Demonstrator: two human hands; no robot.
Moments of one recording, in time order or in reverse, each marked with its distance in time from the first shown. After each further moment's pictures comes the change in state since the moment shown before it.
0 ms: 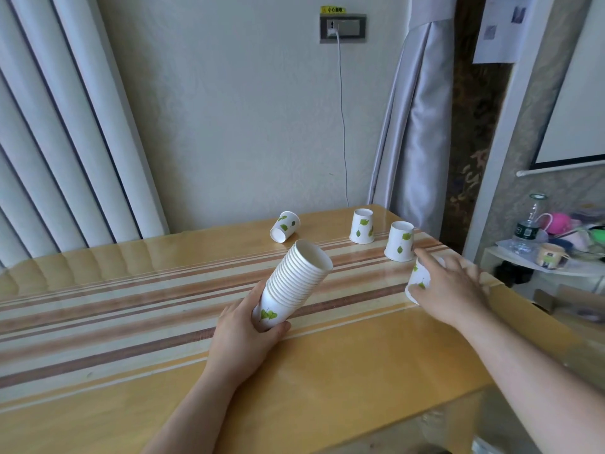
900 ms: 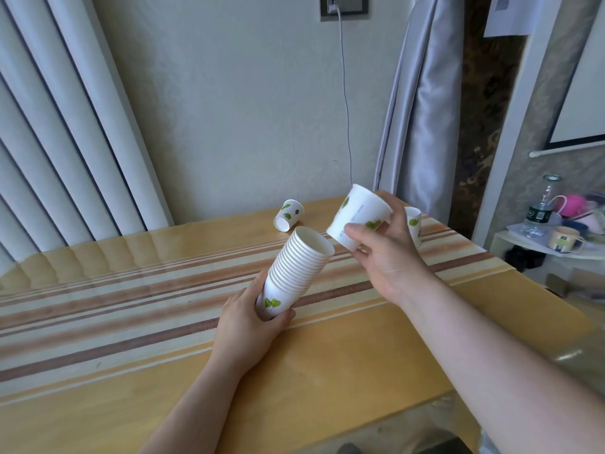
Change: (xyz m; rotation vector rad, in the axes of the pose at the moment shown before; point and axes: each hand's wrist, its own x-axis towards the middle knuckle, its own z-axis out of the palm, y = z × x) left_hand -0.002 0.005 -0.003 -0.016 -0.008 -0.012; right_hand -0.037 -0.127 -0.019 1.714 -0.242 -0.101
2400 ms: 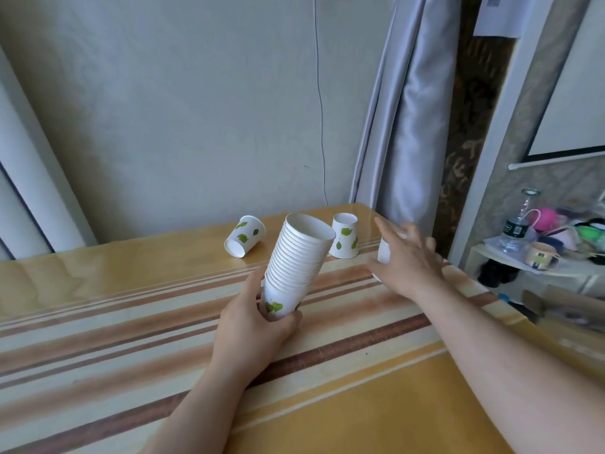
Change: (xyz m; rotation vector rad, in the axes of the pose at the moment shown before) left_hand 0.117 0.035 0.097 -0.188 -0.077 -0.085; right_hand 0.172 0.022 -0.130 -1.731 0.195 0.066
